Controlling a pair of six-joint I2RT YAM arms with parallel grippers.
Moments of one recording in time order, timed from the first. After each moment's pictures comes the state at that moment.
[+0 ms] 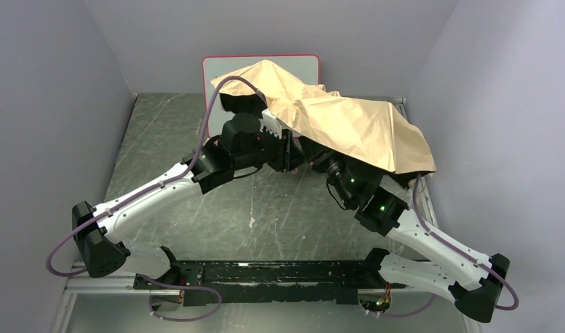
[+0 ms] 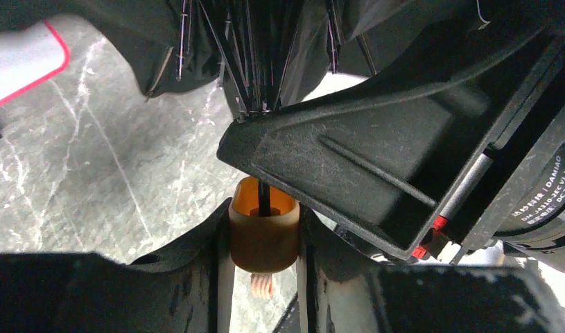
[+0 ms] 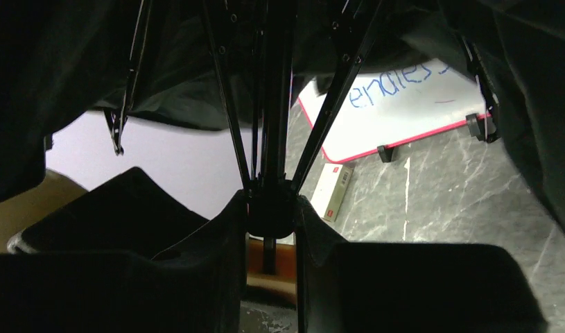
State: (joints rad) left arm -0.93 1.38 1.35 -0.22 0.15 -0.44; right arm 0.90 0.88 0.86 0.02 0.55 0.85
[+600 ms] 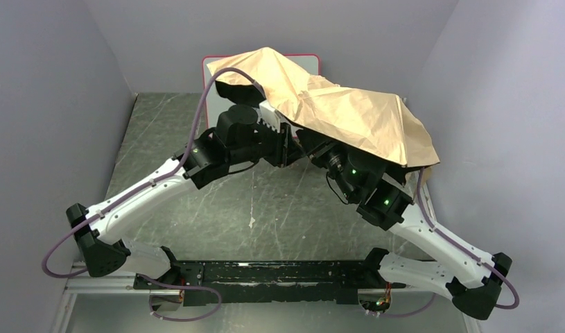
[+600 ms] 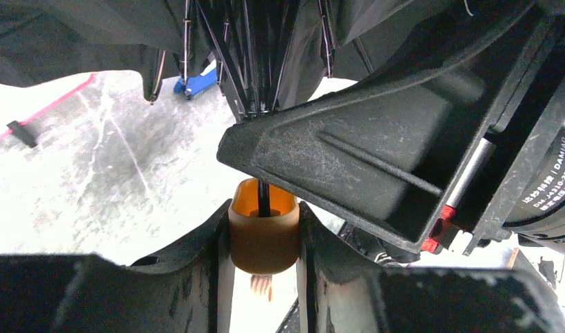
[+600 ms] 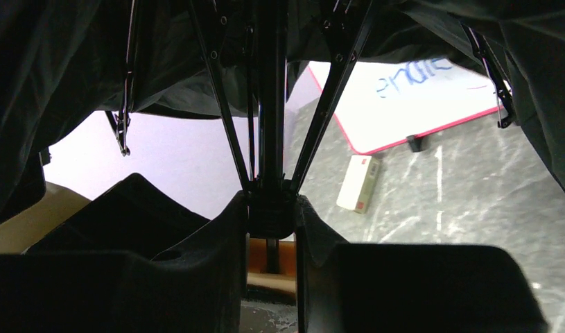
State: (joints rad) left arm -0.94 1.39 1.45 -0.34 0.12 -0.41; right arm 0.89 0.91 0.96 -0.08 0.50 0.95
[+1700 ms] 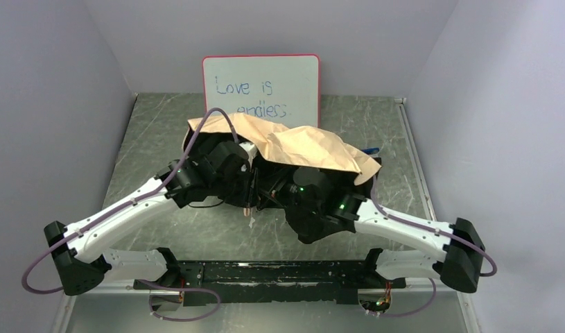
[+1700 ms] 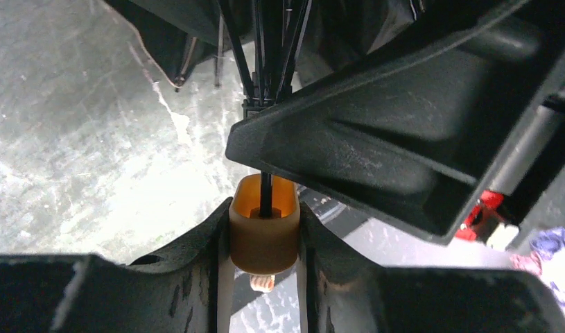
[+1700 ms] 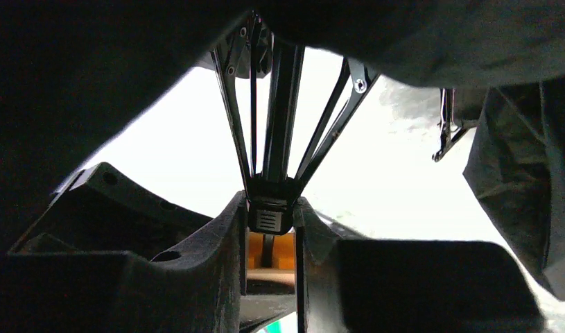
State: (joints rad) left arm -0.94 1.19 1.27 -0.93 0.01 -0.62; right arm 1.05 1.12 0.81 -0.05 0.20 1.41
